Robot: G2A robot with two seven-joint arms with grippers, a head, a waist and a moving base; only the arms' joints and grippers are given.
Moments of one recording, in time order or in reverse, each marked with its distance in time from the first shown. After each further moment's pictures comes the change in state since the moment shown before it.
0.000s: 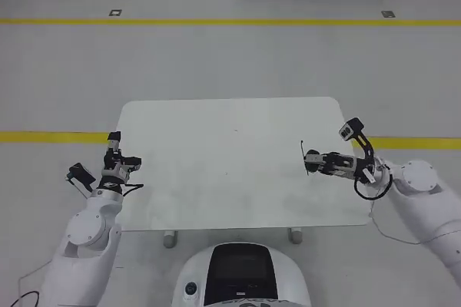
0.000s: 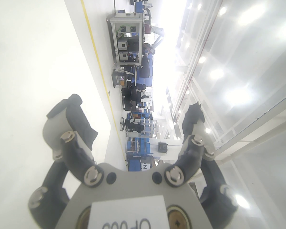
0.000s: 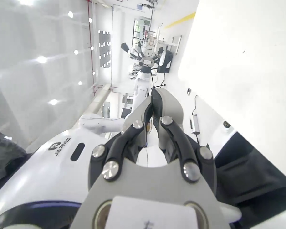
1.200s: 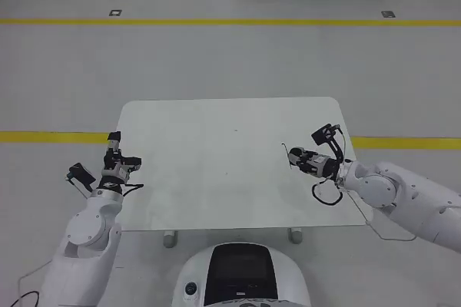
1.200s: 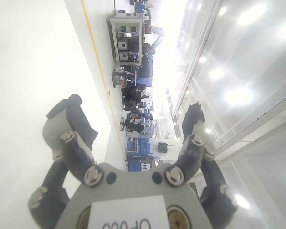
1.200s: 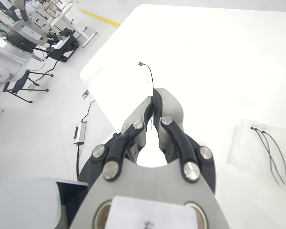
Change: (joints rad) left arm 0.000 0.000 0.000 0.000 0.000 0.000 0.000; right arm 0.539 0.232 -0.960 -0.175 -0.810 0.000 -1.087
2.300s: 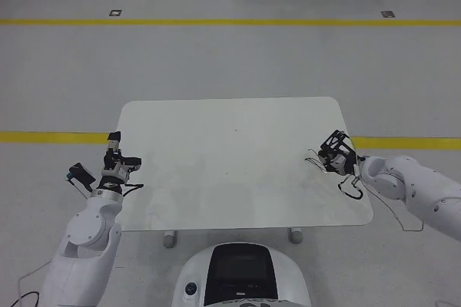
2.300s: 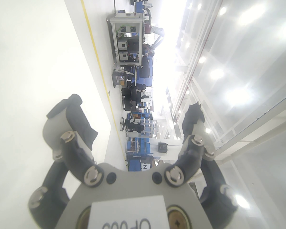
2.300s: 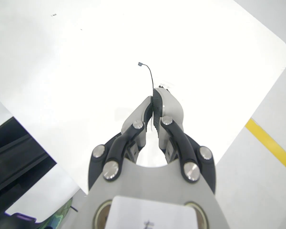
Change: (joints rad) left arm 0.000 0.000 0.000 0.000 0.000 0.000 0.000; right arm 0.029 -0.037 -0.015 0.276 -0.485 0.000 0.037
